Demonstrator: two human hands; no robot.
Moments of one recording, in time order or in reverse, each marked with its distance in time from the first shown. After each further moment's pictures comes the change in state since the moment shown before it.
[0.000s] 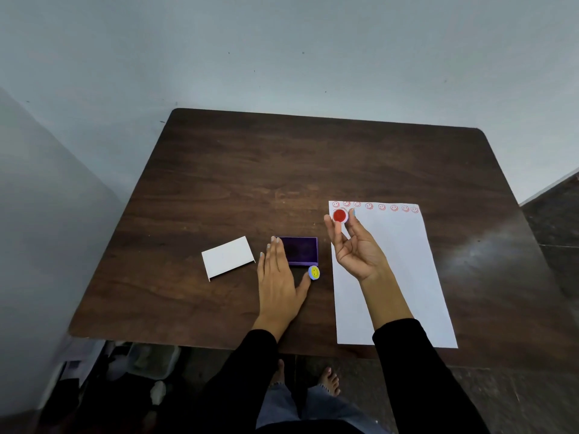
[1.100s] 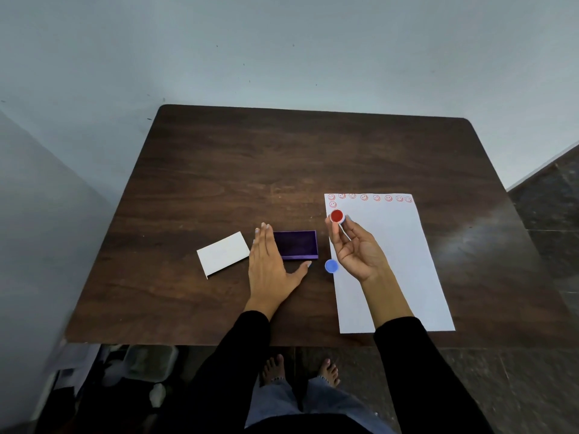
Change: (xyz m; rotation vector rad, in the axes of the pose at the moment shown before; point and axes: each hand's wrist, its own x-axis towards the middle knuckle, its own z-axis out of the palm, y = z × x) left_hand 0.021 -0.018 -0.005 -0.055 -0.063 -0.053; right_hand -0.003 0.007 -0.019 -0.038 0.061 -0.103
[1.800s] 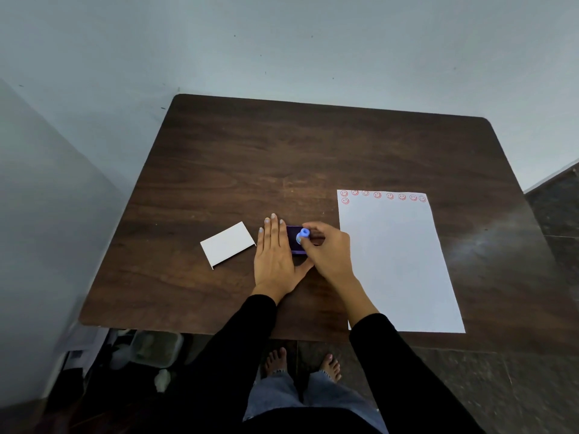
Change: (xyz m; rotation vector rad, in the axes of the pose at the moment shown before) left_hand 0.009 -0.014 -0.002 0.259 -0.097 0.118; right_hand 0.019 0.067 0.004 -1.705 0.043 -0.785
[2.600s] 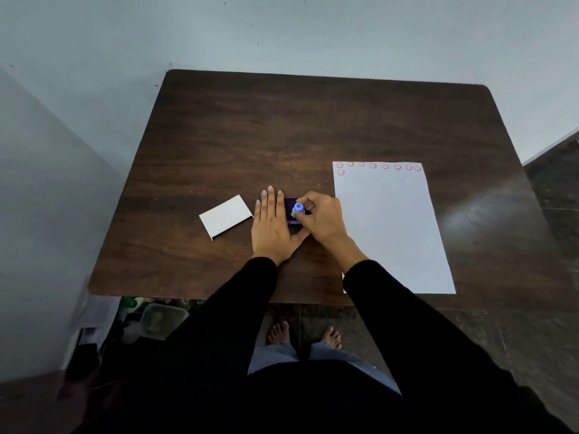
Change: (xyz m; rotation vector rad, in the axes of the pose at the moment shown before) left_hand 0.000 0.002 -0.006 -0.011 -0.019 -0.010; right_hand 0.003 -0.008 -0.007 -0.081 -0.082 -0.042
